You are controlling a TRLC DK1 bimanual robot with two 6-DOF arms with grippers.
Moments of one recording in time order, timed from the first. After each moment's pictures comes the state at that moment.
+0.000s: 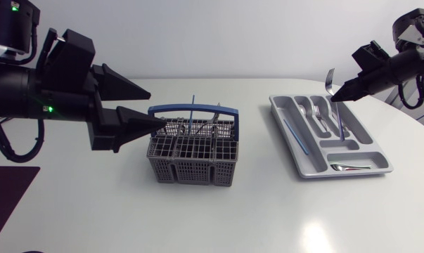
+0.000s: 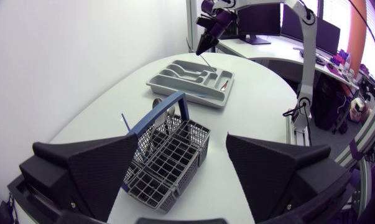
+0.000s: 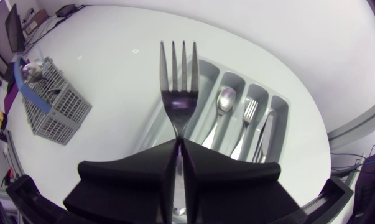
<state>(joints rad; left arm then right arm) -0.32 1.15 1.03 -0.53 0.60 0.49 -0.25 1.84 1.58 -0.82 -0.40 -0.63</state>
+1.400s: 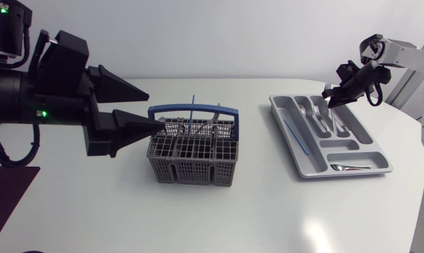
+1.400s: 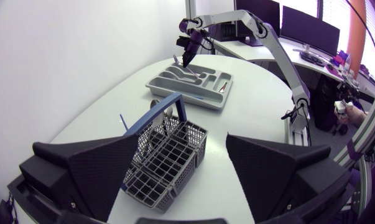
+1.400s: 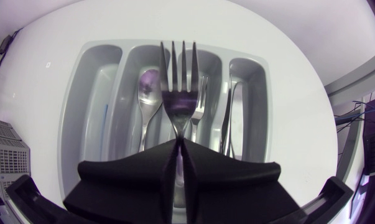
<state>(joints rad) -0.34 1.11 1.01 -0.52 0.59 0.47 -0.28 2.43 2.18 -0.92 -0.16 -0.39</state>
